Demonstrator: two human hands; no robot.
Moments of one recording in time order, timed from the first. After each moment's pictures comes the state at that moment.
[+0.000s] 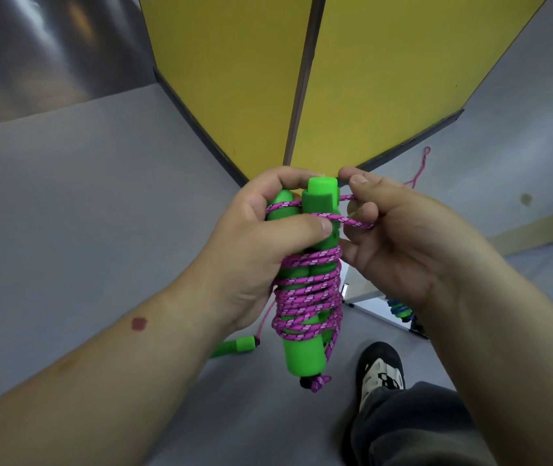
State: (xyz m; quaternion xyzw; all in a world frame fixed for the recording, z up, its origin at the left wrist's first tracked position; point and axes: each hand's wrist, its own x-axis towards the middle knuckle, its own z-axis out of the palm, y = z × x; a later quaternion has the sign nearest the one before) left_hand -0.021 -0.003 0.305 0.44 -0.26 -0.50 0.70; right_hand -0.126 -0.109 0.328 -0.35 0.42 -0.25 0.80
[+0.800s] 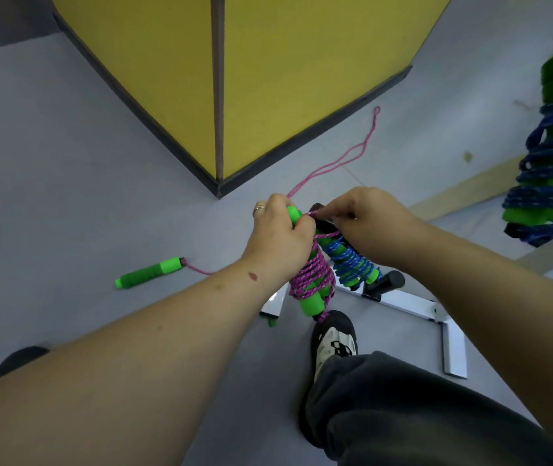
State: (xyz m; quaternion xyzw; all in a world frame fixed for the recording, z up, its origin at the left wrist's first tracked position) left_hand -0.096 -0.134 0.165 0.75 -0.36 -0.37 0.41; right_hand -0.213 -0.221 0.231 -0.86 0.44 0.05 0.25
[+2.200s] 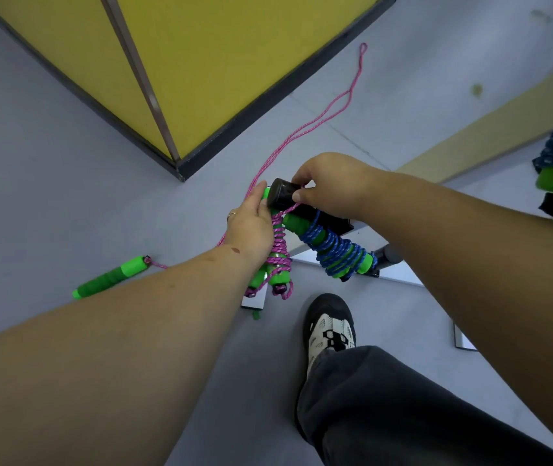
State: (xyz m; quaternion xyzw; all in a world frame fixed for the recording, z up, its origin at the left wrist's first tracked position) left_hand -0.124 -0.209 0.038 0.76 -0.25 -0.44 0.42; right_hand -0.227 -0.307 0.156 -0.86 0.42 0.17 0.22
